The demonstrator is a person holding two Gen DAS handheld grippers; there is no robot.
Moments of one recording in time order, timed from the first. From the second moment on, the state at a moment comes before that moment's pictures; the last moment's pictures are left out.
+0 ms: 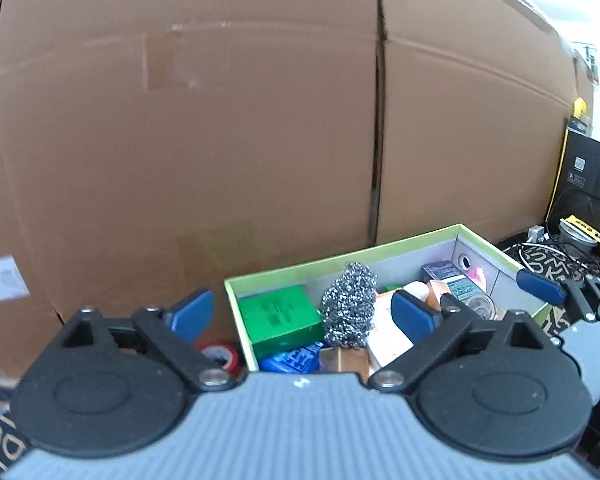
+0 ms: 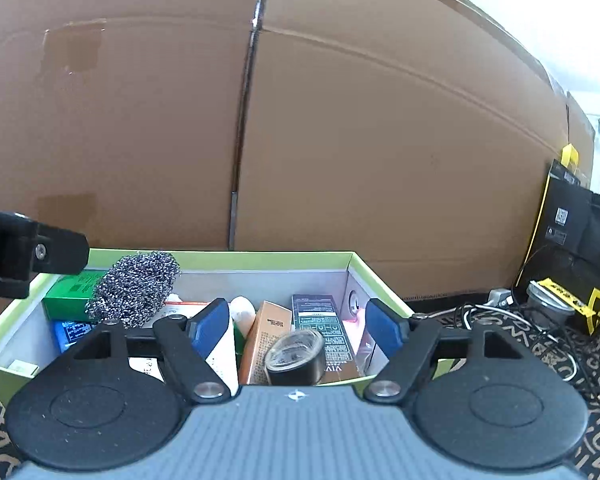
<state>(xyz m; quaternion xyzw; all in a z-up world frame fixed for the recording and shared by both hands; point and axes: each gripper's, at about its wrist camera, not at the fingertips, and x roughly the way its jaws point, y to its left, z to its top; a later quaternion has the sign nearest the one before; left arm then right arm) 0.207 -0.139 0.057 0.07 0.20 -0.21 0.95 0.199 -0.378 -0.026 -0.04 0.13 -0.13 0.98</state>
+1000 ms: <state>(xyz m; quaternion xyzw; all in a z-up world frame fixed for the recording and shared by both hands) 0.196 -0.094 0.052 0.08 0.19 -0.16 0.97 0.184 -0.354 -0.017 -0.06 0.12 -0.12 0.98</state>
